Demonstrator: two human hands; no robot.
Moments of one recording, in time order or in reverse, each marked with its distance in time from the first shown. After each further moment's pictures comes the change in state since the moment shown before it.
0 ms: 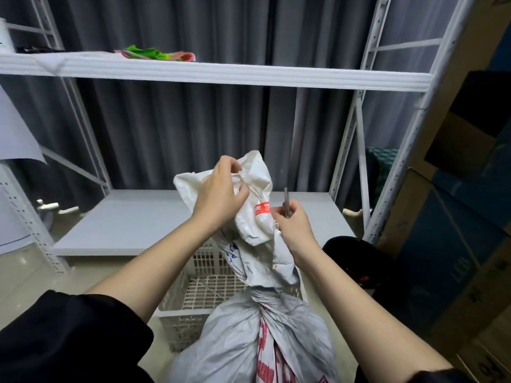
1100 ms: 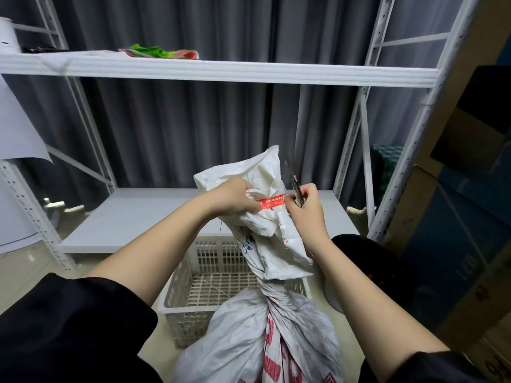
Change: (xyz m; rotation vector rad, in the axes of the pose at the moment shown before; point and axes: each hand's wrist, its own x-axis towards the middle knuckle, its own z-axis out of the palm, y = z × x) left_hand 0.015 0.008 -0.005 0.018 -0.572 -0.239; right_hand 0.027 0.010 -0.016 -0.203 0.117 -0.248
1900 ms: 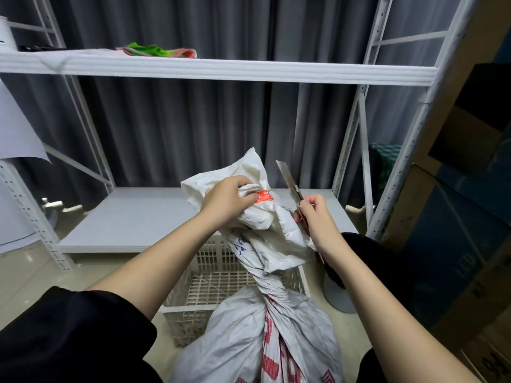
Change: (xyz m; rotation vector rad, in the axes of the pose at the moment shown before) left_hand 0.005 -0.022 0.020 0.012 0.351 0.129; right_hand -0.021 -0.003 -0.029 0.051 -0.150 0.112
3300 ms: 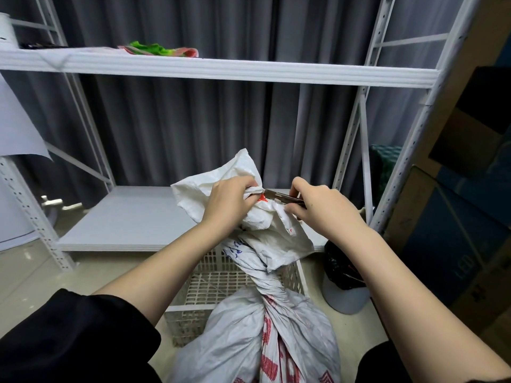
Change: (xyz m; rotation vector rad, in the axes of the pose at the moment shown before) left_hand -0.017 0.013 0.000 0.129 0.177 0.166; right_hand -0.006 -0.064 -0.015 -1.092 -0.149 -0.331
